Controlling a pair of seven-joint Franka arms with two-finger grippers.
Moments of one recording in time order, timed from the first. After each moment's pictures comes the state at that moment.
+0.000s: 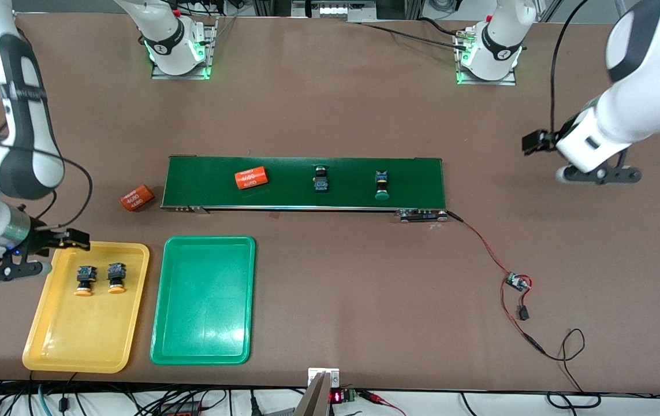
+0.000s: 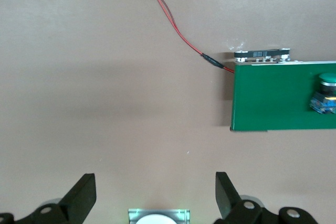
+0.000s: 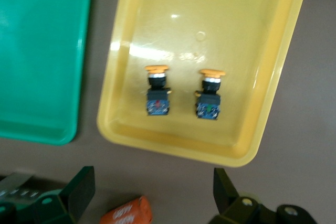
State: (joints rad) left arm 0.00 0.04 -0.13 -1.69 0.01 1.52 -0.12; right arm -0.10 0.49 0.02 -1.50 -0.05 2.00 -0.23
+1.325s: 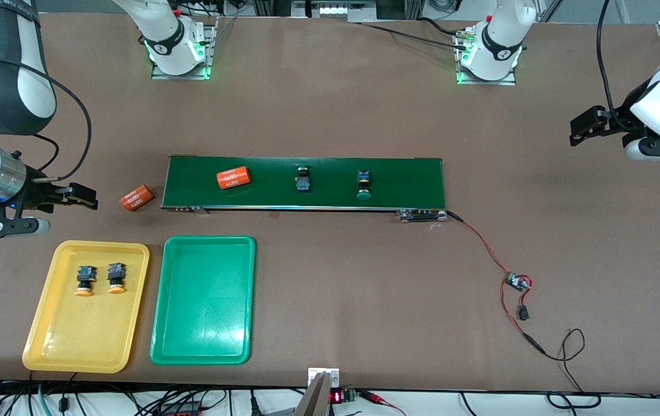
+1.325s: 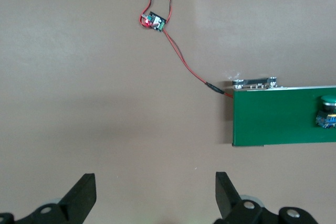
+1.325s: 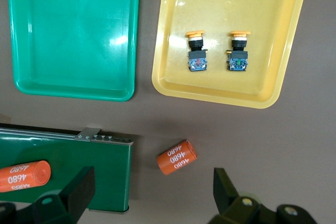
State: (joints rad) left arm -0.01 0.03 -0.06 -1.55 0.01 1.49 -0.04; right arm -0.01 0.27 0.01 -1.58 -0.01 1.81 -0.09
